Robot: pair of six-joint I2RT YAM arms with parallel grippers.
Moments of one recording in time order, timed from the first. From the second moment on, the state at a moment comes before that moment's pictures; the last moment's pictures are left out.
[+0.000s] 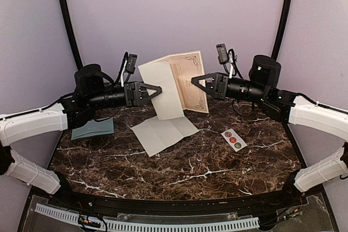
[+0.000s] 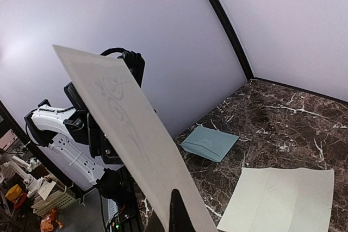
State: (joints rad) left arm -0.72 1.27 0.94 0.30 0.56 -0.61; right arm 0.78 1.26 1.02 0.23 -0.48 0.50
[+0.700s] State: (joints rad) left arm -0.72 1.28 0.91 0.31 0.54 -0.60; right arm 0.78 1.27 1.02 0.21 -0.47 0.51
